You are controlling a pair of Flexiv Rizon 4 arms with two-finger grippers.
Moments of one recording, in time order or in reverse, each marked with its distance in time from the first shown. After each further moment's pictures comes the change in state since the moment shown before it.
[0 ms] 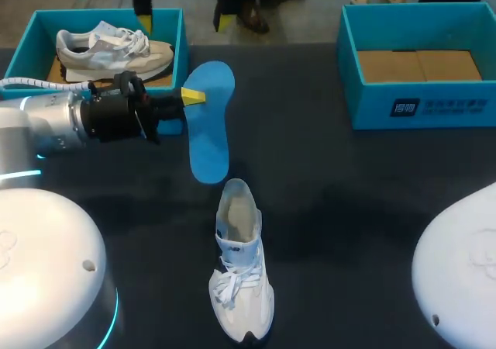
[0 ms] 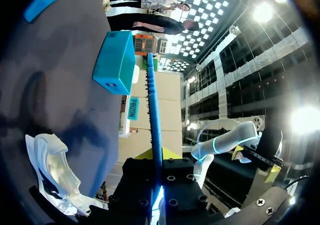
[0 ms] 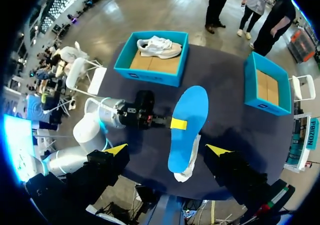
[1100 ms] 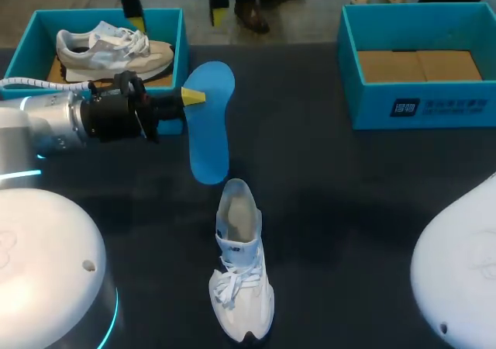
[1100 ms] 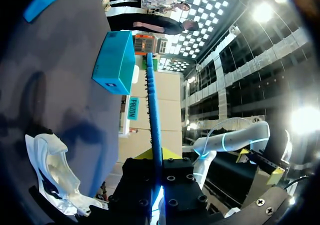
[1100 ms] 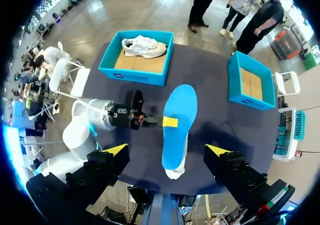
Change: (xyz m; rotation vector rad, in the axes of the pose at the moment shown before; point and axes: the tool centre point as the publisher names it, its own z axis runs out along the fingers) left arm 0.000 0.000 0.000 0.000 0.000 0.000; right arm 0.000 -0.001 -0.007 0.012 -0.128 0.045
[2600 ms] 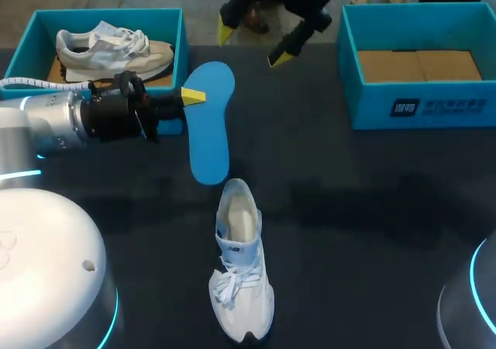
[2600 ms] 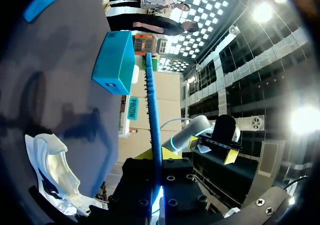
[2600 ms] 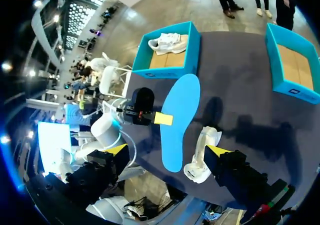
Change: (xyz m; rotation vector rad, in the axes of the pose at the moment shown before) left arm 0.000 0.000 0.000 0.000 0.000 0.000; right arm -0.086 -0.008 0.053 0.028 0.601 0.032
